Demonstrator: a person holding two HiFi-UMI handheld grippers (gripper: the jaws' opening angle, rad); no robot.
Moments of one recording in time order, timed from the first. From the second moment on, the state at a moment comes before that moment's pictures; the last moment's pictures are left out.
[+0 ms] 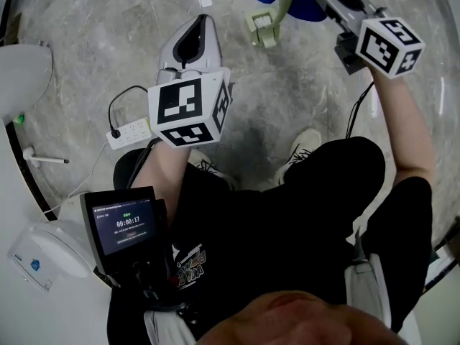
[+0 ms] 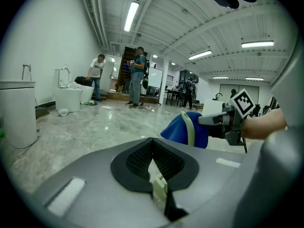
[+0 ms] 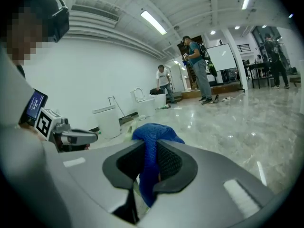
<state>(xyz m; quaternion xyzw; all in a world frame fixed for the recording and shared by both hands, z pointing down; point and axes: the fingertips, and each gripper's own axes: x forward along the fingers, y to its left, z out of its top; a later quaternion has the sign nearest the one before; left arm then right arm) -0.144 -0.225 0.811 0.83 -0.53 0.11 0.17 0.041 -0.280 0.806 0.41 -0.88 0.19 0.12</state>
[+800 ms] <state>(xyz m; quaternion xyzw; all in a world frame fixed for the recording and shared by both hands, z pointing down) -0.142 -0.227 0.810 0.83 -0.53 0.11 0.17 0.081 -0.292 0.665 0.48 -0.87 0.10 -0.03</state>
